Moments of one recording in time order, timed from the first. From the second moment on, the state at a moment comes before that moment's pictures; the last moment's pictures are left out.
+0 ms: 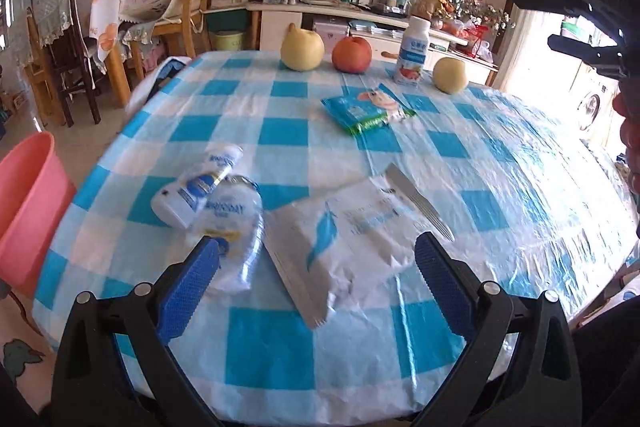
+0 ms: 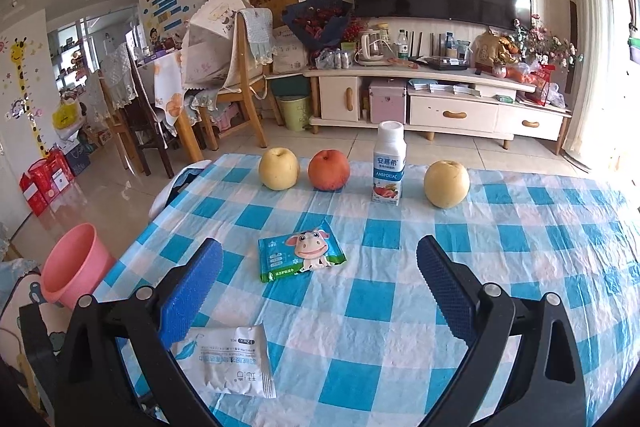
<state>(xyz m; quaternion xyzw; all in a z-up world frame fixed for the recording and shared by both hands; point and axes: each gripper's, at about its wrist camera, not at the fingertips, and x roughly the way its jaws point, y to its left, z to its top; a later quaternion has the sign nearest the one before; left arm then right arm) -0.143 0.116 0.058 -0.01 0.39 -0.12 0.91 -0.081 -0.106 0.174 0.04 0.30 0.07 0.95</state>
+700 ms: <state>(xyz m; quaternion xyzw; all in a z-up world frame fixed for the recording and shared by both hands) -0.128 -0.006 0.024 -0.05 0.41 -0.28 0.87 -0.091 -0.159 0.175 0.10 0.30 0.05 0.95</state>
